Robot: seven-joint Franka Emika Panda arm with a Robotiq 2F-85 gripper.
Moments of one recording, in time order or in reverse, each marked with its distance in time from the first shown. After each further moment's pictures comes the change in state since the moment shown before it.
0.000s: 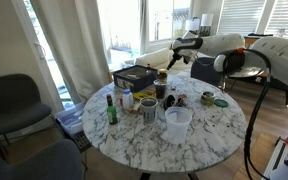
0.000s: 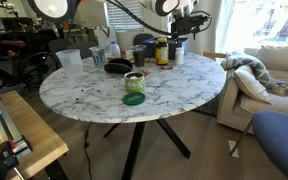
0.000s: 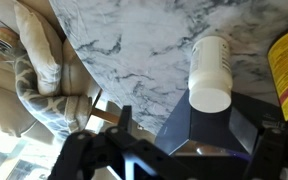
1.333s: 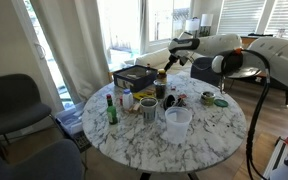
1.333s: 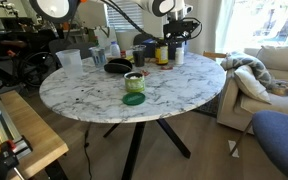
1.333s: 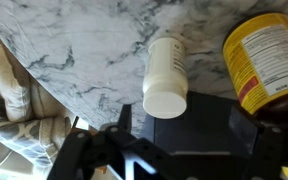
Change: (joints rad) arm 0.041 0.002 -0.011 0.001 -0.003 -0.115 0.130
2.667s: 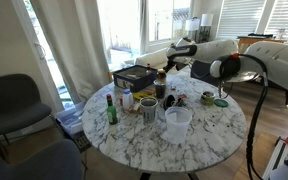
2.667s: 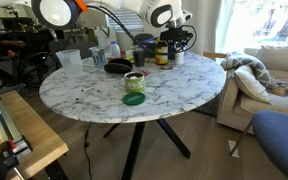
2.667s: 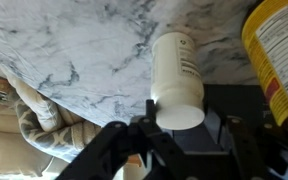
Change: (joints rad) arm 0.015 0.060 0.004 -0.001 0.000 0.162 0.201
